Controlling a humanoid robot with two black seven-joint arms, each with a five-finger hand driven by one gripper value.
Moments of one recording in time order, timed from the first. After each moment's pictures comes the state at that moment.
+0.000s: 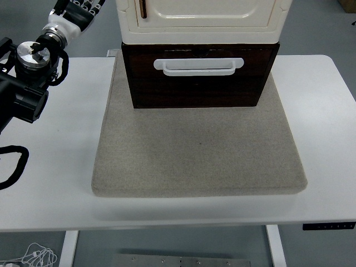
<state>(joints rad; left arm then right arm) -1.11 0.24 -0.86 -0.42 -0.51 -0.16 0.01 -0.03 0.00 0.13 0.15 -0.15 0.22 -0.01</state>
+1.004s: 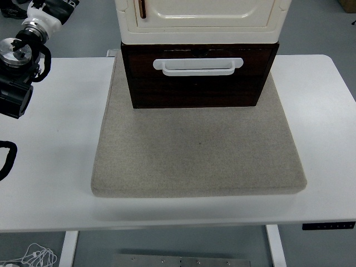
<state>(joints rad) -1.14 0.30 -0.85 -0.34 -0.51 -0.25 0.01 -0.03 0.00 0.13 0.15 -0.15 0.22 -0.01</state>
